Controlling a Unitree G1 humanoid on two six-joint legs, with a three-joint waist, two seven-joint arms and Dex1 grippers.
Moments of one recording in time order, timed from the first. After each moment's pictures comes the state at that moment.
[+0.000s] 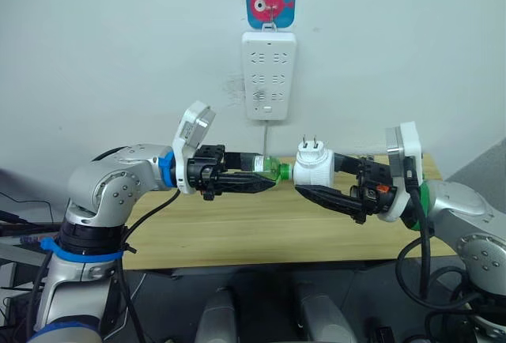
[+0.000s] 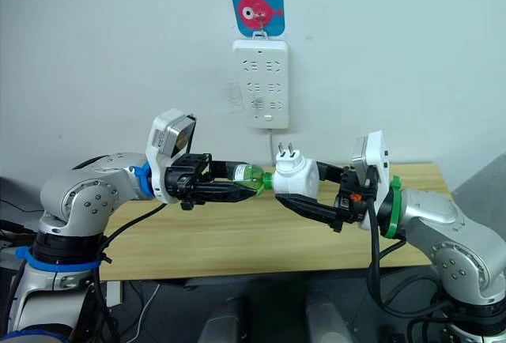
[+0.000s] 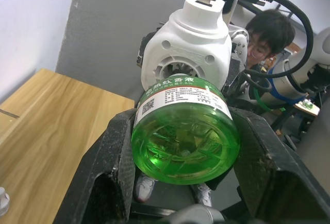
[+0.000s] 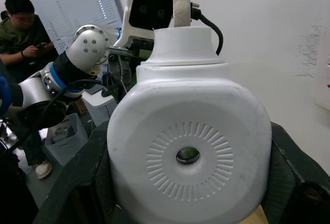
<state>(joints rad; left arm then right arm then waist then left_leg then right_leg) -0.60 0.64 0.02 -0.20 -0.90 0.93 -1.19 -0.31 -0.57 -0.15 -0.69 0.95 0.87 0.68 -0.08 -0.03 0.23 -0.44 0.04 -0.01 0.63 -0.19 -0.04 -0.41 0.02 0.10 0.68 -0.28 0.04</state>
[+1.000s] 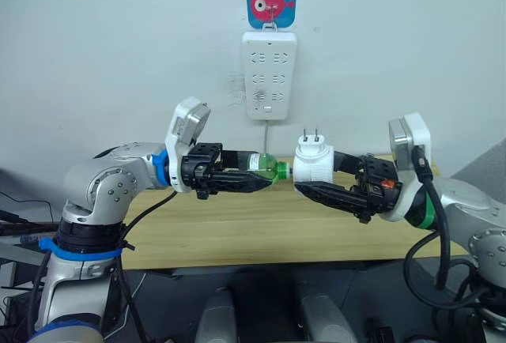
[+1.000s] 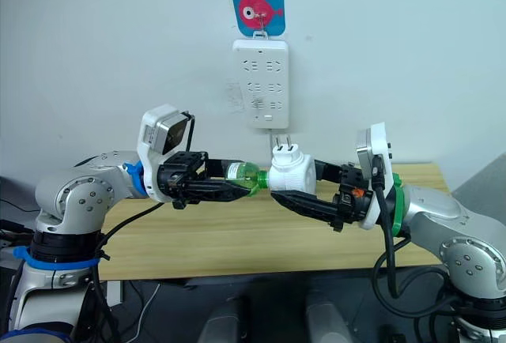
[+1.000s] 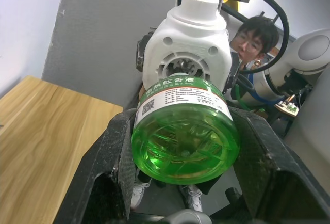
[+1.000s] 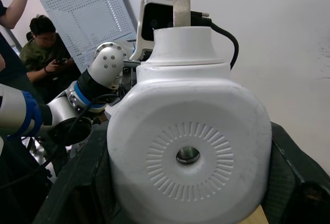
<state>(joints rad) -0.61 0.64 0.03 -0.19 -0.91 0.96 -1.25 -0.35 -0.64 -0.16 -0.68 1.19 0.91 0.59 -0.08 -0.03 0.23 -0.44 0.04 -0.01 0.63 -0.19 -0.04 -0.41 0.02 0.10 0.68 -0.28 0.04</state>
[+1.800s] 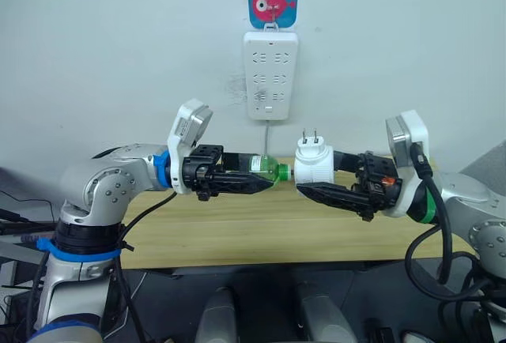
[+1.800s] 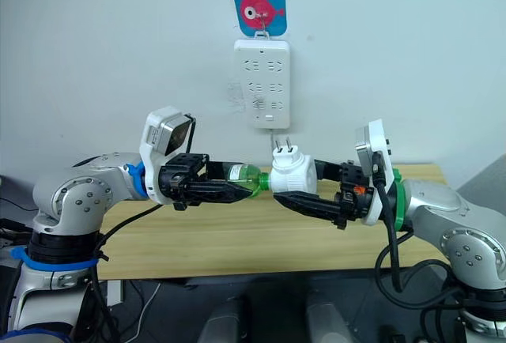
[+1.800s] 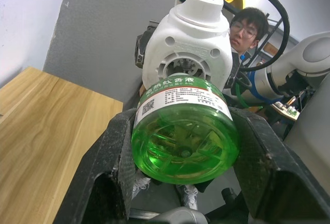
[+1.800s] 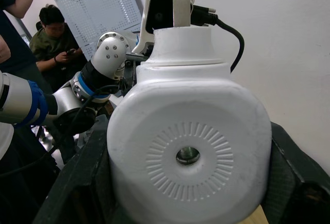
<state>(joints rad) -0.61 0.64 0.05 -0.21 -0.94 1.04 -1.20 -0.37 -0.68 -0.13 -0.63 1.17 0.89 0.65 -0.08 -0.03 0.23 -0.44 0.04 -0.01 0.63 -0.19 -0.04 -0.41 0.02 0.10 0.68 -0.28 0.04</state>
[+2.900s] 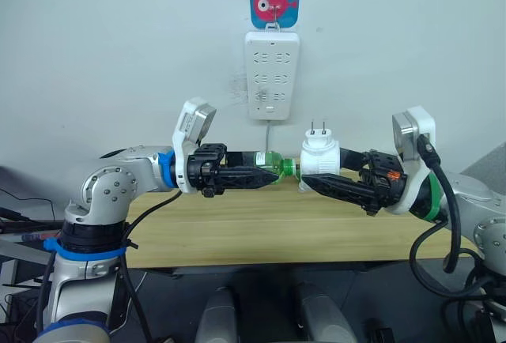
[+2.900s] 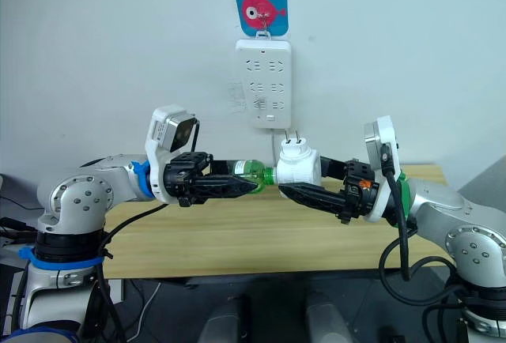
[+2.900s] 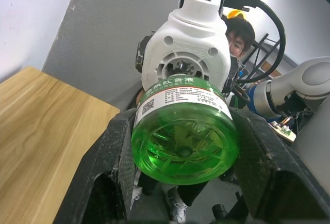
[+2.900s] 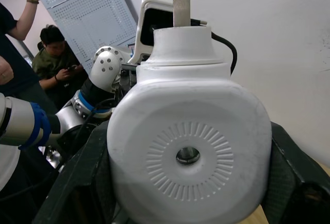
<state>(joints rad) -0.62 0.60 0.08 -0.21 -1.01 1.12 -1.10 -0.36 -0.69 -0.15 -0.59 1.25 0.89 0.60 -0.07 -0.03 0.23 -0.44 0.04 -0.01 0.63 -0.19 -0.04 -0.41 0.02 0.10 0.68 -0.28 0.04</state>
